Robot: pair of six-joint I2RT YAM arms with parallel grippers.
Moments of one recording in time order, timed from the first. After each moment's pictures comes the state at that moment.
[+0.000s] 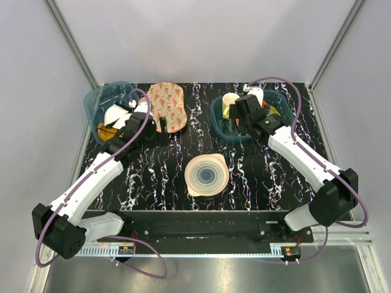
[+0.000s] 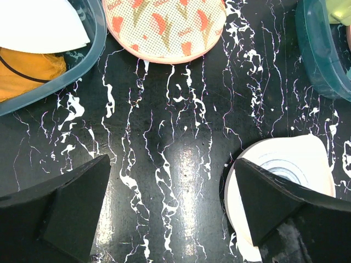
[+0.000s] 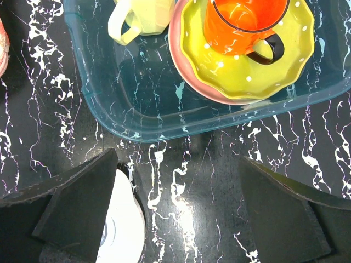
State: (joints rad) left arm -0.49 1.14 1.05 -0.58 -0.28 -0.41; right arm 0.55 1.47 1.34 -0.65 0.45 0.41
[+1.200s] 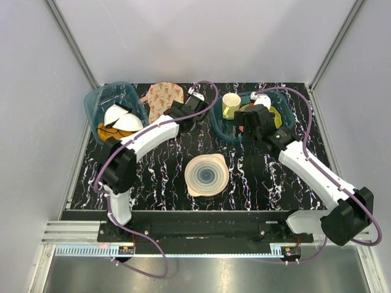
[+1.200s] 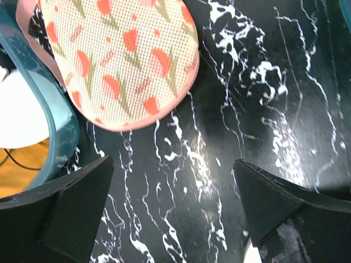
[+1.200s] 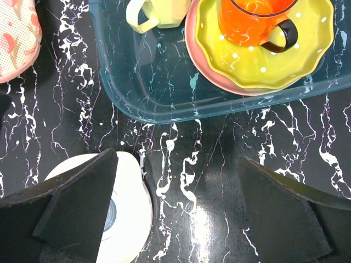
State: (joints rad) left arm -0.67 1.85 1.56 -0.66 -0.51 -0.18; right arm 0.55 1.30 1.17 -0.56 0.38 0.42
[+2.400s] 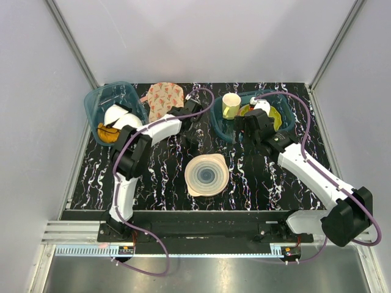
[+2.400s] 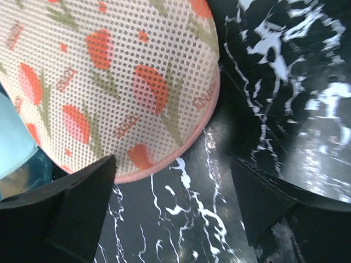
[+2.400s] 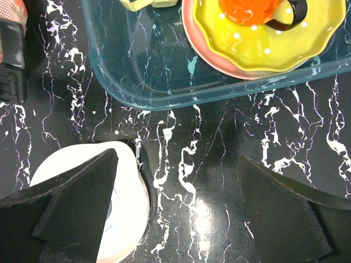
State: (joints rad) left arm -0.56 2.09 1.59 -0.52 -0.47 -0.10; right arm 0.55 1.28 1.10 -0.54 0.37 0.44
